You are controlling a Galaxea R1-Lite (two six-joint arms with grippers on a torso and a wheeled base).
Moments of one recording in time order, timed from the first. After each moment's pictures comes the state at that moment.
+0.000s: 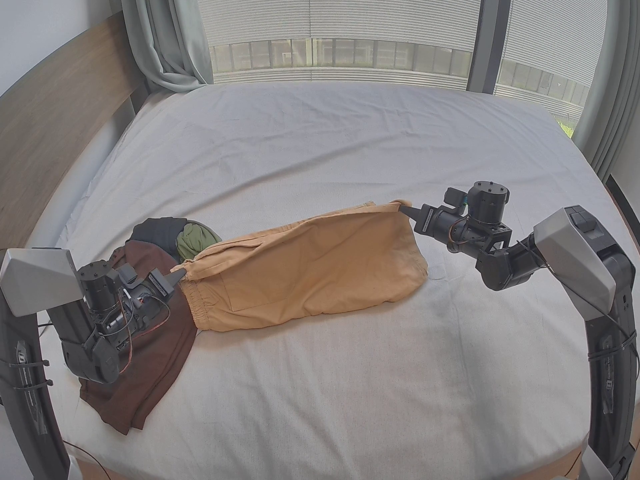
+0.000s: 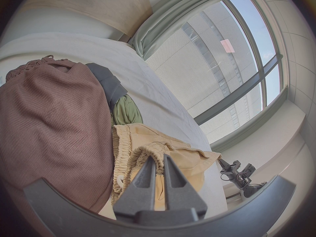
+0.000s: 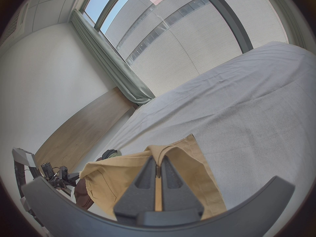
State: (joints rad) left arm 0.02 2.30 -0.60 -1.55 -0.37 -0.77; right arm 0.22 2.49 -1.56 -0.86 0.42 0.43
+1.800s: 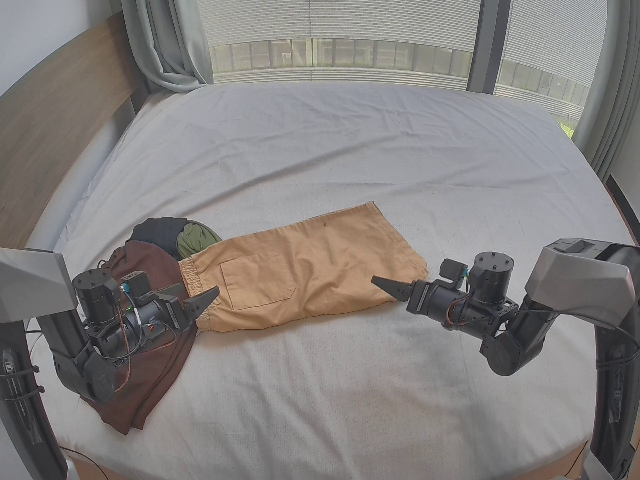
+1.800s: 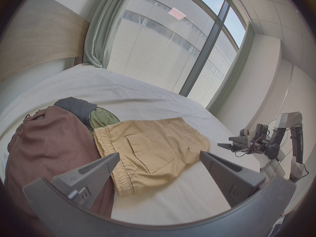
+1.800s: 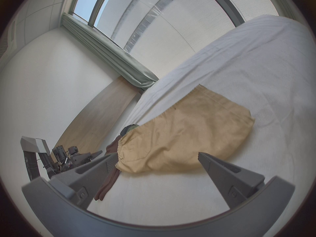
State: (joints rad) left arm -0.06 2.17 -0.42 -1.55 -0.42 -0.23; right arm 0.37 2.39 -0.83 -1.36 0.39 0.55
